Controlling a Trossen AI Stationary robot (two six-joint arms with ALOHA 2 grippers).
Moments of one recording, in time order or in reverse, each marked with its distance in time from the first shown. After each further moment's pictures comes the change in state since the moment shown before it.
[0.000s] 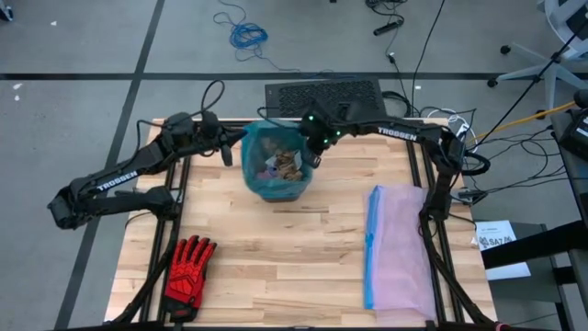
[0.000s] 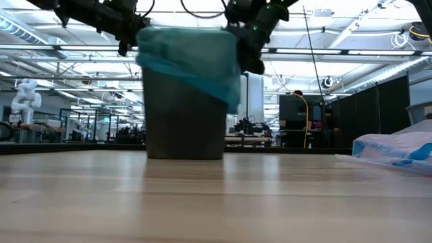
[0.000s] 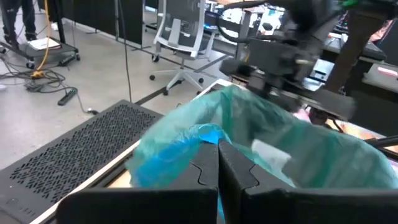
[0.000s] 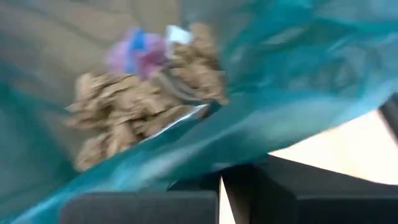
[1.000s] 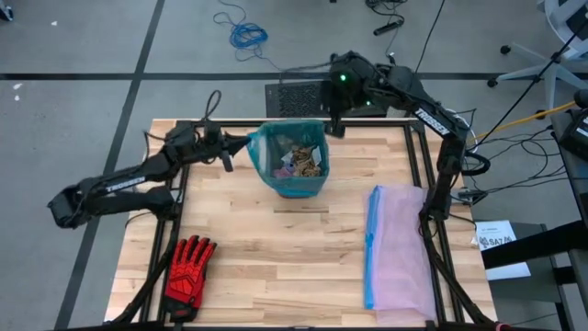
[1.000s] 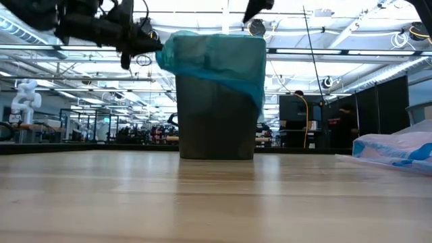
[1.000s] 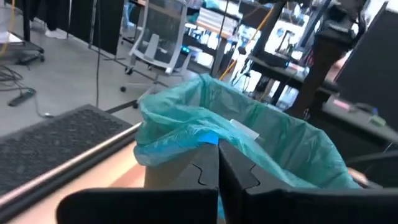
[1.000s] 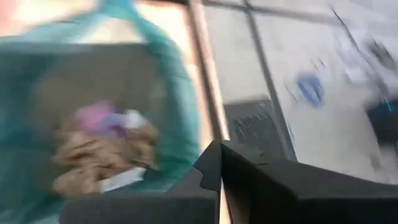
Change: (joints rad) left arm -0.011 0.001 -0.195 0.317 0.075 -0.160; right arm -0.047 -0.002 0.645 -0.433 0.277 -0.404
